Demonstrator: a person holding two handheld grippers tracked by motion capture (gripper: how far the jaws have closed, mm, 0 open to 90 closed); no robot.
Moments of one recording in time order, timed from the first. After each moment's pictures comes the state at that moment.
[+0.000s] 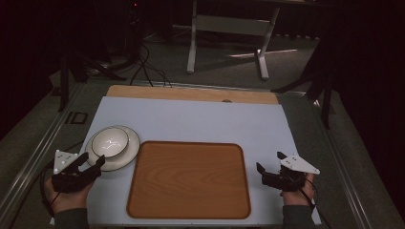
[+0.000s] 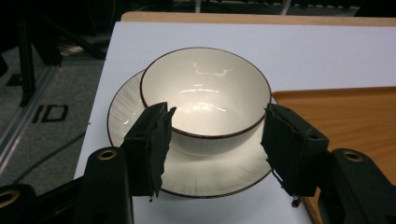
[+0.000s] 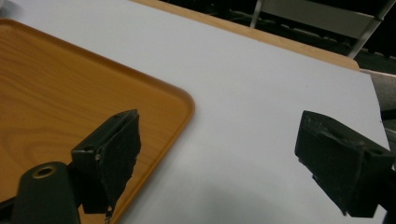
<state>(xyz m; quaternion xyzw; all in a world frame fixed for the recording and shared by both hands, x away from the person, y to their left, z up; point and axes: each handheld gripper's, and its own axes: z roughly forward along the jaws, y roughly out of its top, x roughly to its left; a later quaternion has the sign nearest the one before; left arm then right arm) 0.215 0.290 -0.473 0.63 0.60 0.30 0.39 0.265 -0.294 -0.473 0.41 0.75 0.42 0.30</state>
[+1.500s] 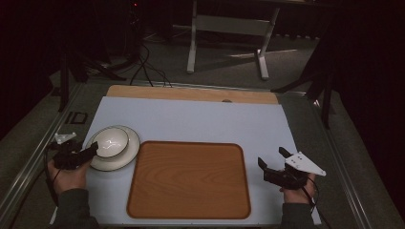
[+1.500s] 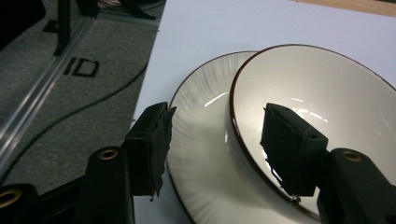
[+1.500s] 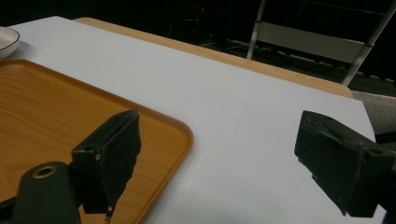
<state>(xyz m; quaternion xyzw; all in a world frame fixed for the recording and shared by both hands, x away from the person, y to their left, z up) 0.284 0.323 -0.494 0.58 0.69 0.27 0.33 0.266 -0.297 -0.465 0.40 0.72 0.46 0.32</state>
